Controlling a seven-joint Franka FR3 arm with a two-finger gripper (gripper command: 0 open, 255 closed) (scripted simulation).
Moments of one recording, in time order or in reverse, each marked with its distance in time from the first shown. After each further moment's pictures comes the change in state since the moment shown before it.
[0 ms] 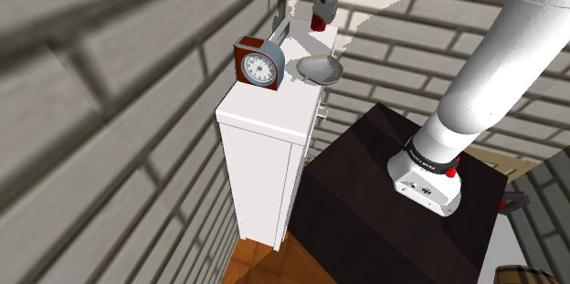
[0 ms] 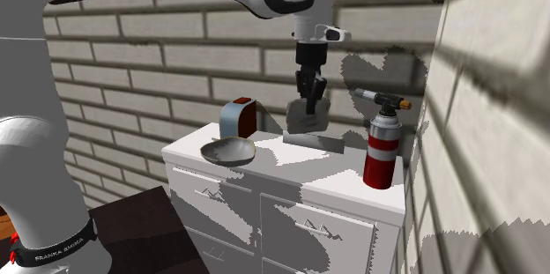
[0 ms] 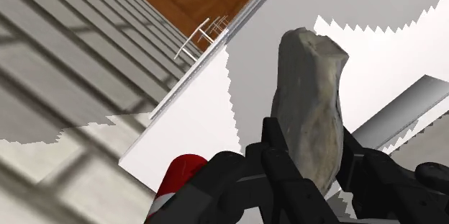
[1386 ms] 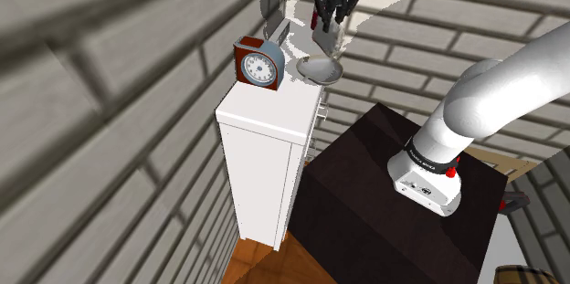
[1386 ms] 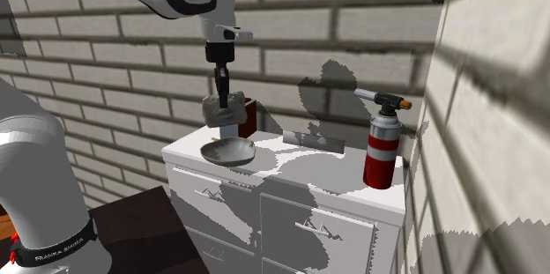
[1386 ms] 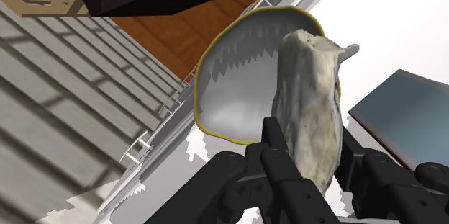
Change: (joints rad) arm 0.138 -0.550 0.199 -0.585 -0.012 0.038 0.339
